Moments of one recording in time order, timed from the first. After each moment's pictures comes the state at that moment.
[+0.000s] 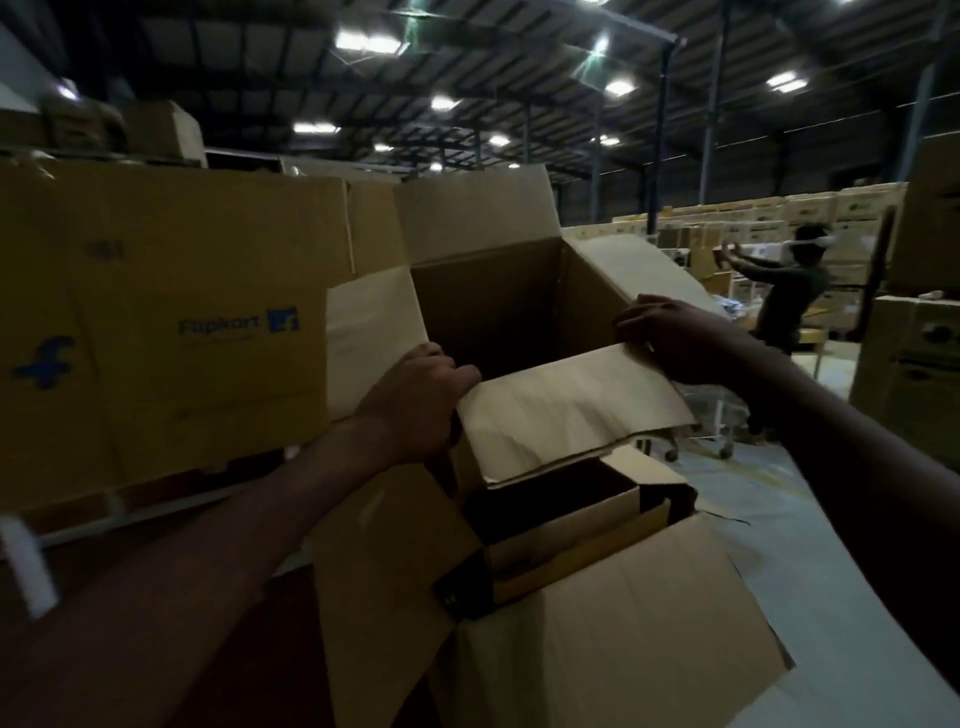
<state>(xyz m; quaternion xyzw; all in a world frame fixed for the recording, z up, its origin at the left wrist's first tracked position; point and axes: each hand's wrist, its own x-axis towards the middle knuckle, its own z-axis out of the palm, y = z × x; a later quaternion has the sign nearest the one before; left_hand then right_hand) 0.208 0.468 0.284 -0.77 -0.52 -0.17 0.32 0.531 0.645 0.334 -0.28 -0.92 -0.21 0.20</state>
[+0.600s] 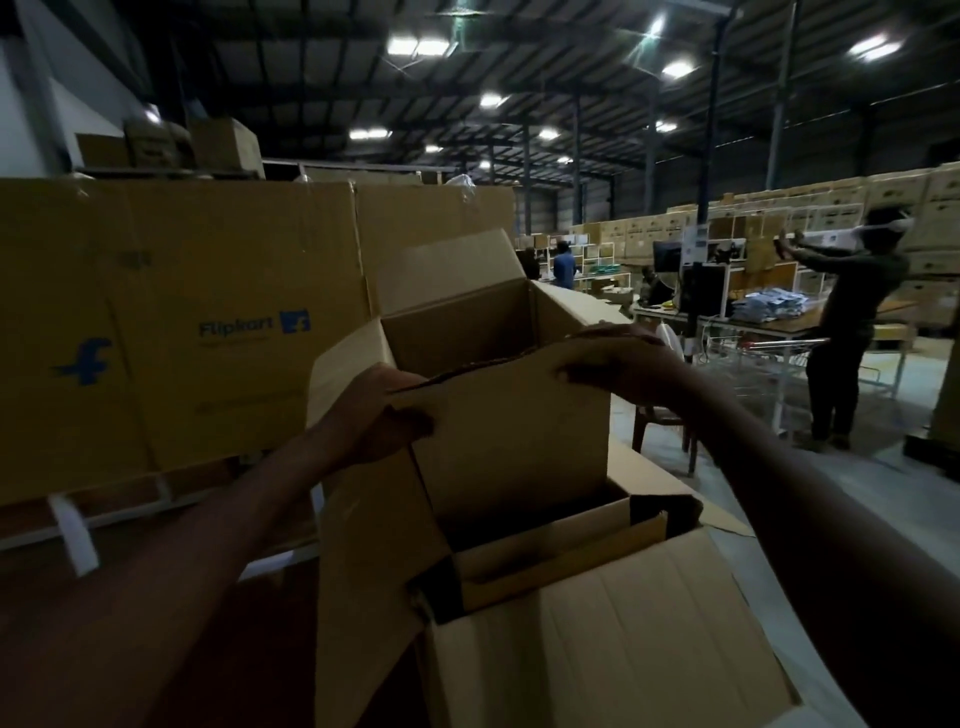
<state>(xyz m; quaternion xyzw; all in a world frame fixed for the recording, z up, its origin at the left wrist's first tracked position) 0.213 0.459 0.281 -0.77 -0.53 -0.35 0.11 0.510 0.647 0.301 -0.19 -0.93 -0.11 0.30</state>
